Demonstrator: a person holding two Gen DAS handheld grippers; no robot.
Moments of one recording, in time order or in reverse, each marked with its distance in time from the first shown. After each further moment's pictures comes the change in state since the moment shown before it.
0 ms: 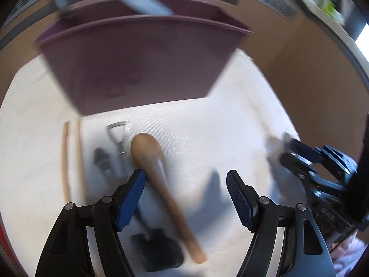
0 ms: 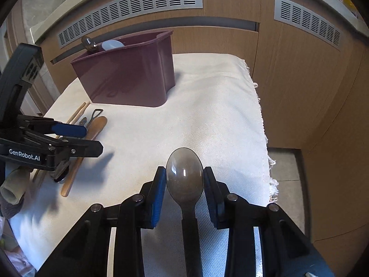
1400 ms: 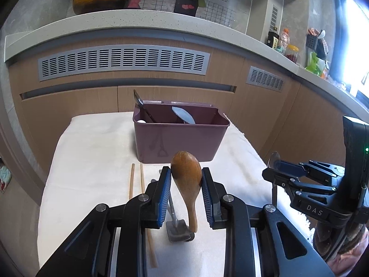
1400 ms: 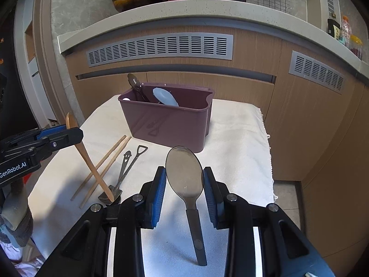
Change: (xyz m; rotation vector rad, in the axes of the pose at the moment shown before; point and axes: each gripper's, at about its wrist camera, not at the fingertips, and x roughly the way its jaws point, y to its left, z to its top) left arm -0.151 0.007 -0.073 -0.056 -0.509 0.108; right arm -0.072 0.062 0.034 -0.099 -0.173 0.026
